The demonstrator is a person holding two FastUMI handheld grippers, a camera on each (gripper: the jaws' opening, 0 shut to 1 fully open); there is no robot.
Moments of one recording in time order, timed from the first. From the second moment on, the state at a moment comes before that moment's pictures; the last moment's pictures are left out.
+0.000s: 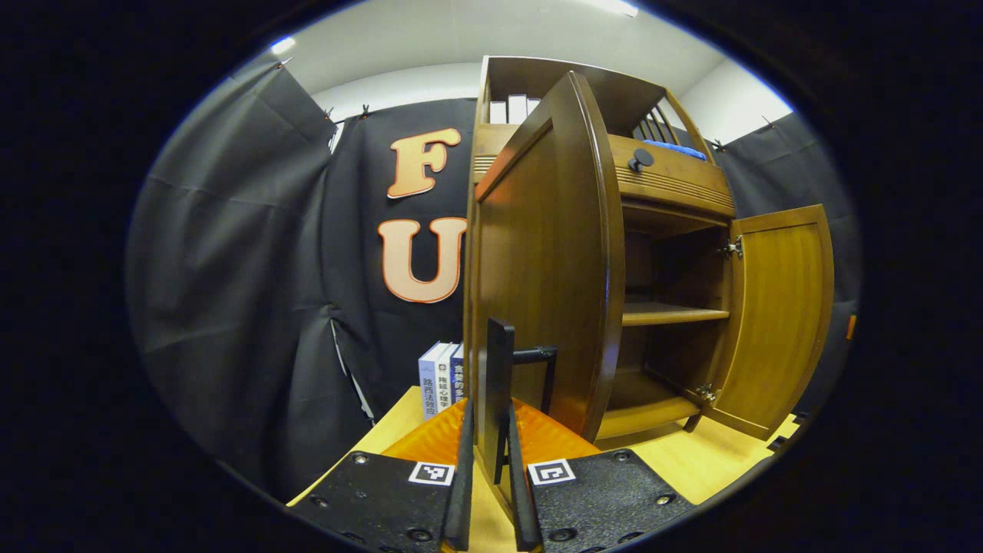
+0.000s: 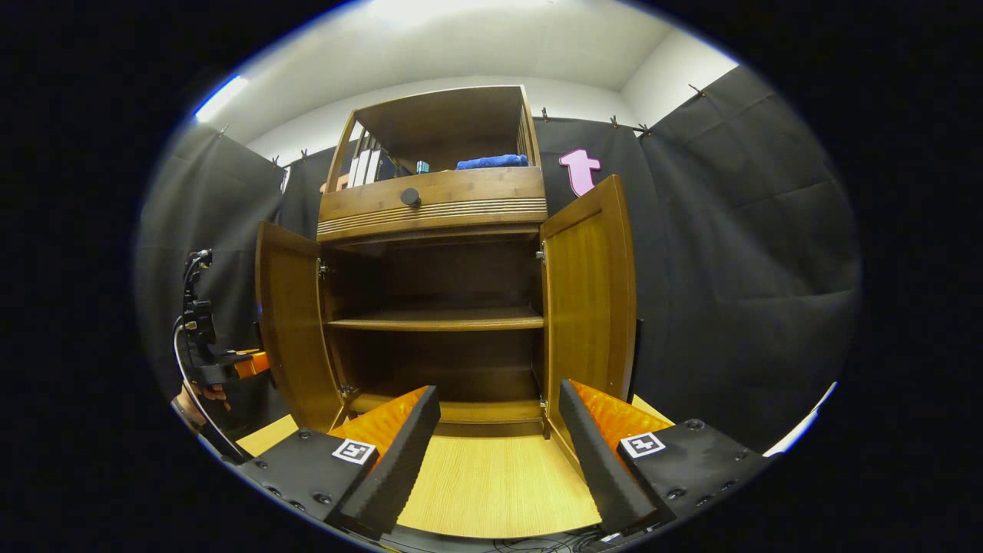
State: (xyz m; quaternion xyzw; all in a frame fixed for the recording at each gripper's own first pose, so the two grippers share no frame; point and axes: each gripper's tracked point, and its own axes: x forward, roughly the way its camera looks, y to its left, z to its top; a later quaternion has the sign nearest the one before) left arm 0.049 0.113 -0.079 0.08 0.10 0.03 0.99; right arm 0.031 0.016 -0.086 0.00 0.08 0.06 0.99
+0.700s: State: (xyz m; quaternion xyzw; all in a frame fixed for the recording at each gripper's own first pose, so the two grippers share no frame) left arm 0.057 0.152 -0.060 0.14 0.07 -0.07 0.99; right arm 0.035 0.023 -0.084 -0.02 0.08 0.07 0.99
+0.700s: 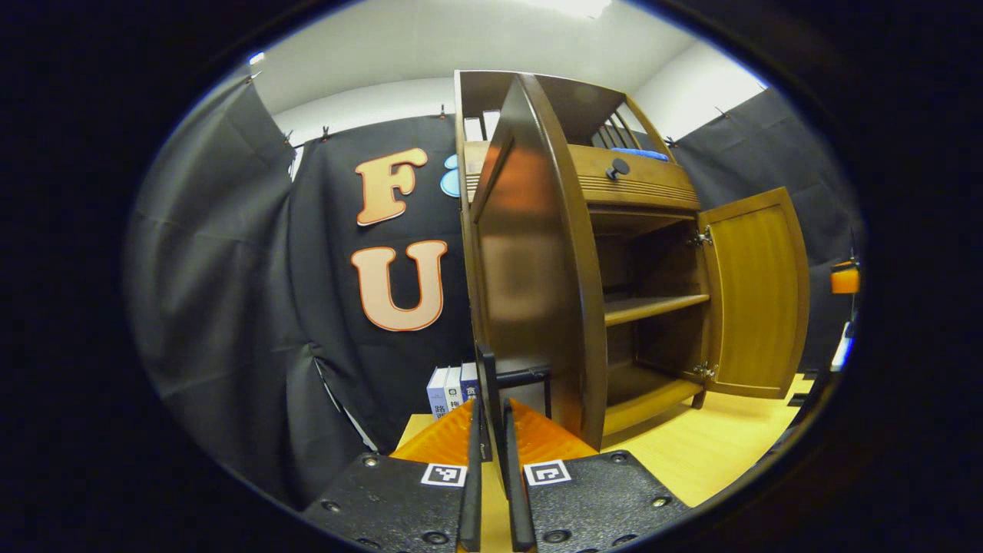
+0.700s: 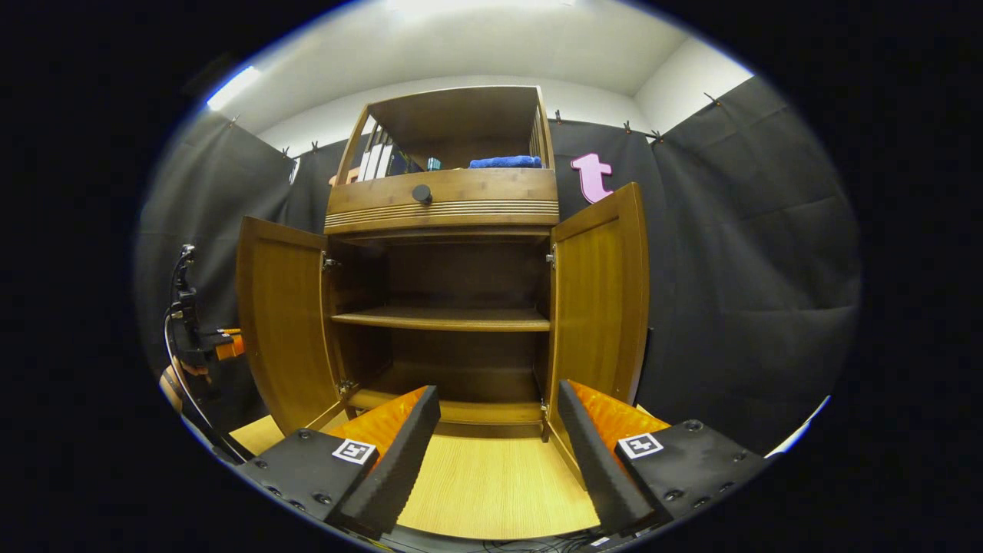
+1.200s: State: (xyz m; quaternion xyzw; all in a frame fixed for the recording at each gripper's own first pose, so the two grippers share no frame) left arm 0.001 0.139 -0.031 0.09 0.04 -0.05 0.99; right arm 0.041 0.025 -0.088 -0.01 0.08 0.08 0.99
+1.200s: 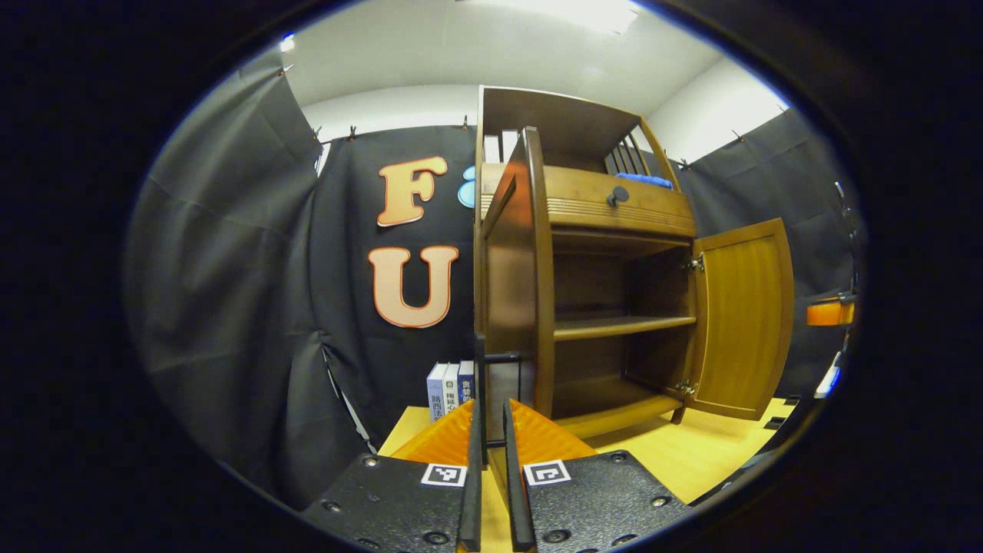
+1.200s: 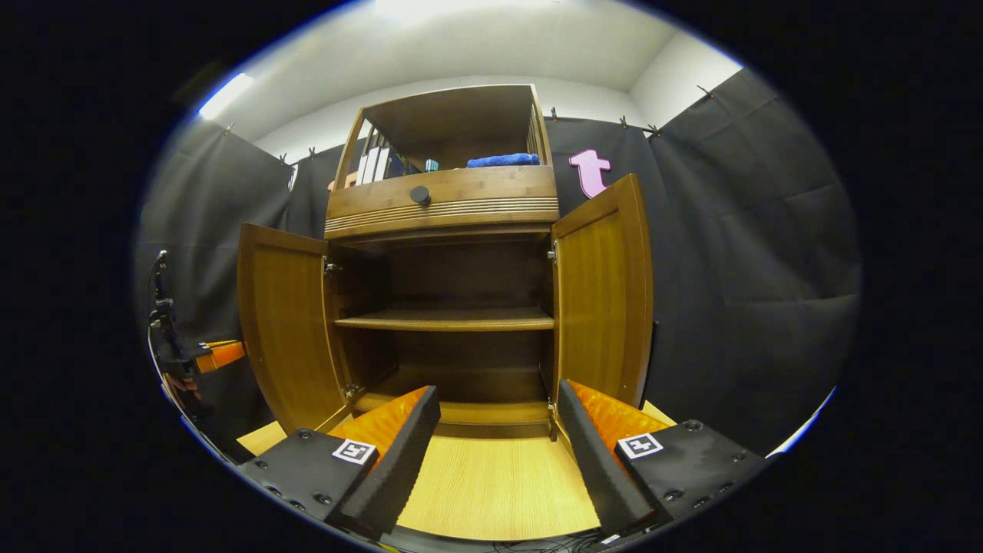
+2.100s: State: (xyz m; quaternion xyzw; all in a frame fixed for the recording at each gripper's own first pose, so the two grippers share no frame) left arm 0.016 -0.002 -0.009 -0.03 0.03 -0.09 1.00; right arm 0.032 0.024 -0.075 -0.01 0.06 0.06 1.00
